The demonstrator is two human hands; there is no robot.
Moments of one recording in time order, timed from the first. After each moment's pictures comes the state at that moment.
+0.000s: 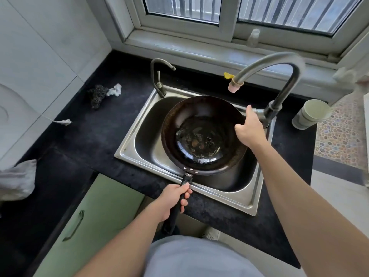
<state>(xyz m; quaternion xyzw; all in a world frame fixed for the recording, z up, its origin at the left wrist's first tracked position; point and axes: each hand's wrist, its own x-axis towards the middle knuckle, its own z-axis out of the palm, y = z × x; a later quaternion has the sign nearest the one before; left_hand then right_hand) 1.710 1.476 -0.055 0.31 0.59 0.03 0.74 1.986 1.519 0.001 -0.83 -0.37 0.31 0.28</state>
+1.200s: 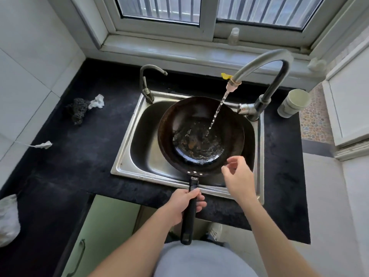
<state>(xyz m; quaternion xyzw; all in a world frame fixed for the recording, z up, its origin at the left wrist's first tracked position) 1.700 1.497 -0.063 0.27 0.53 -0.01 0.80 1.860 1.429 -0.023 -0.86 -0.23 0.28 0.34</state>
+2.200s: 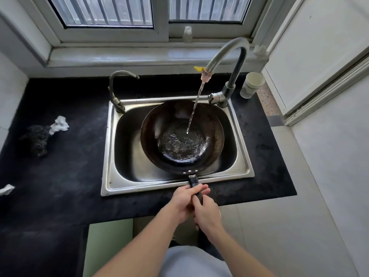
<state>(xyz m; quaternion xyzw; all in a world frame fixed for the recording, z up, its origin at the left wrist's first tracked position) 1.681 1.512 -0.072 0.28 0.44 -0.10 0.85 1.701 1.418 -0.055 -0.85 -0.05 0.35 0.39</state>
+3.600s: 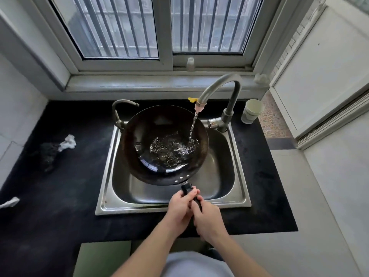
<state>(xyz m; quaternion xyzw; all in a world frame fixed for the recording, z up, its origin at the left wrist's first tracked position) 1.731 1.515 -0.048 0.24 0.44 0.08 0.86 1.775 1.419 -0.052 -0.84 -0.18 0.35 0.37</state>
